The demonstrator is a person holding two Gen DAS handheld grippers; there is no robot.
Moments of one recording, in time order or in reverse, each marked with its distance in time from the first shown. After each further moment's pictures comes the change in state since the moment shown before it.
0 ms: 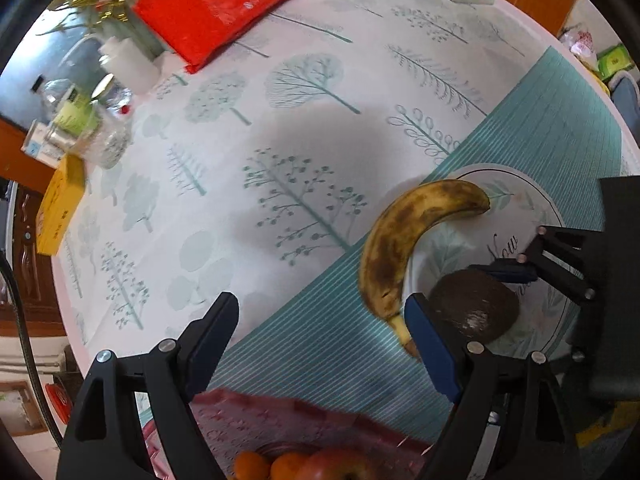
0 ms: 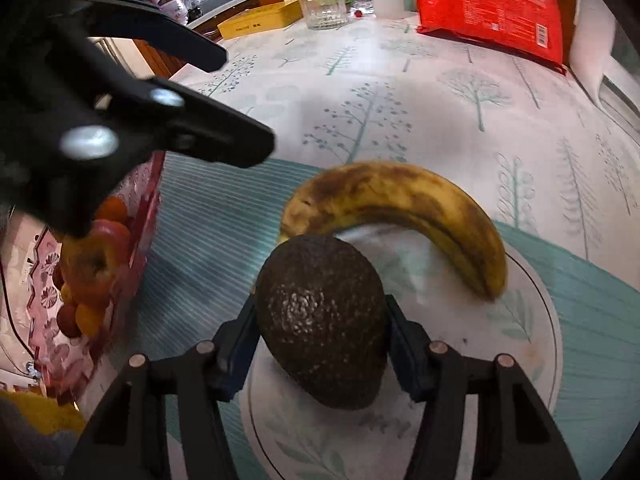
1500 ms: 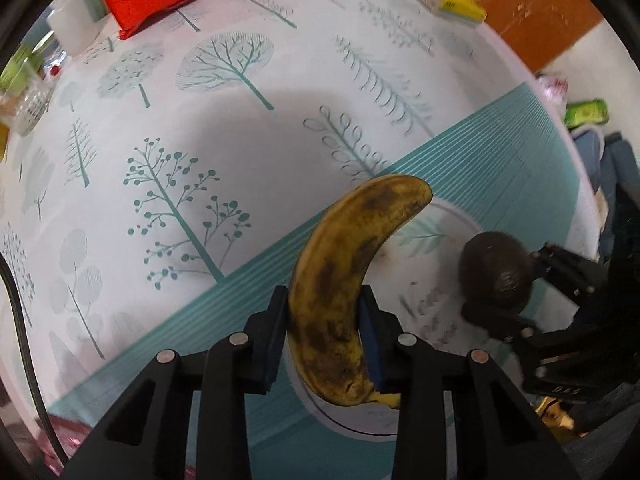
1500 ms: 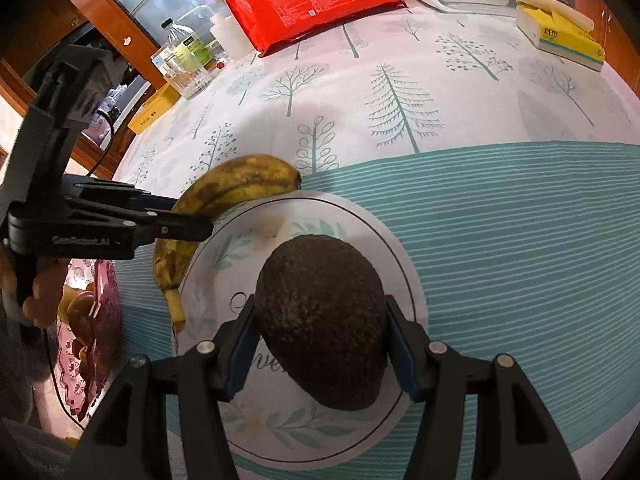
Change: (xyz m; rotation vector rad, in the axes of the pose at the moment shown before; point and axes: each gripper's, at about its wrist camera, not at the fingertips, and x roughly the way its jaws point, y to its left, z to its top) left arm 0.022 -0.022 0.013 -0.163 -0.002 -0.309; right arm -0.049 -0.101 -0.043 0.408 -0.108 0.000
